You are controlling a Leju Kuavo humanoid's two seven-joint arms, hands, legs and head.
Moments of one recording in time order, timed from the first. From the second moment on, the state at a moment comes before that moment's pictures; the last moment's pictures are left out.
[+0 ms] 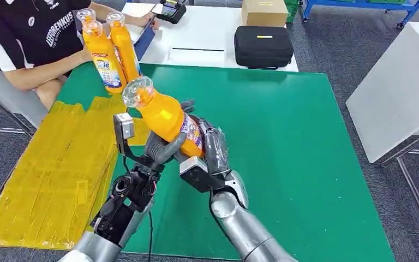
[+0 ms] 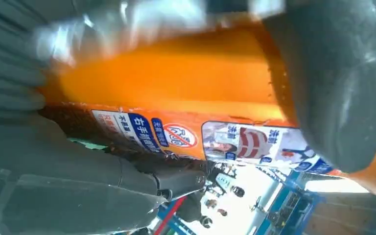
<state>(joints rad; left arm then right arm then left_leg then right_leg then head) -0.44 -0.28 -0.27 -0.88 0.33 -0.29 -0.46 -0.40 0.29 0.32 -0.81 0.54 -0.38 -0.65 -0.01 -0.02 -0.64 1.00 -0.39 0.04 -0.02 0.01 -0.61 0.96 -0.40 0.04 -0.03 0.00</state>
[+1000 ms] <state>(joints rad) -0.39 -0.27 -0.25 -1.01 0.28 -0.10 -0.57 -0.44 0.30 0.35 -0.71 0.57 -0.38 -0.65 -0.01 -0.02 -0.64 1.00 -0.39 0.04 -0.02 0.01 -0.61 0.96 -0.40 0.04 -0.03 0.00</state>
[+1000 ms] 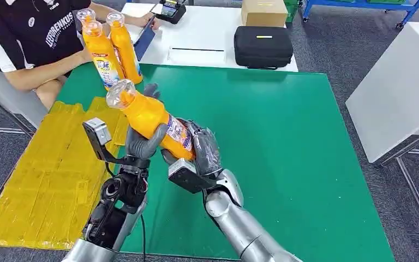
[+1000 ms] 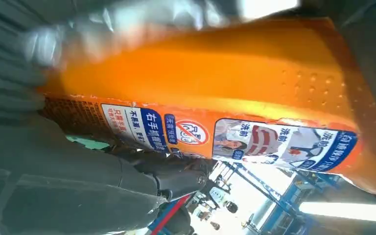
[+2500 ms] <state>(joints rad) -0.40 -0.27 -0.25 -0.98 0.23 -0.14 -0.58 -0.41 0.30 0.33 -0.70 0.60 -0.37 -0.64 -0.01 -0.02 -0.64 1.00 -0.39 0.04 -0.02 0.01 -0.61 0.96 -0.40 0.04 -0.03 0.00</state>
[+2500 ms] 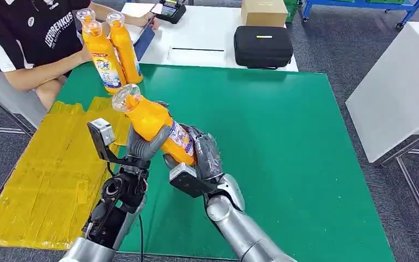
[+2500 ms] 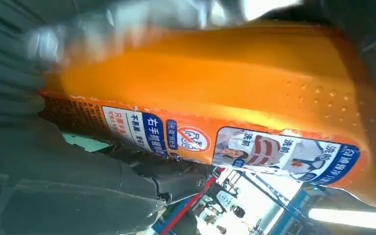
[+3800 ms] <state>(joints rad) -0.36 -0.26 -0.21 -1.04 -1.15 0.69 -0.47 -0.01 0.18 0.17 -1.63 0.00 -0.19 -0.51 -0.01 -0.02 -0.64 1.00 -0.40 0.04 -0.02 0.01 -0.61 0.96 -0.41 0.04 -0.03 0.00</state>
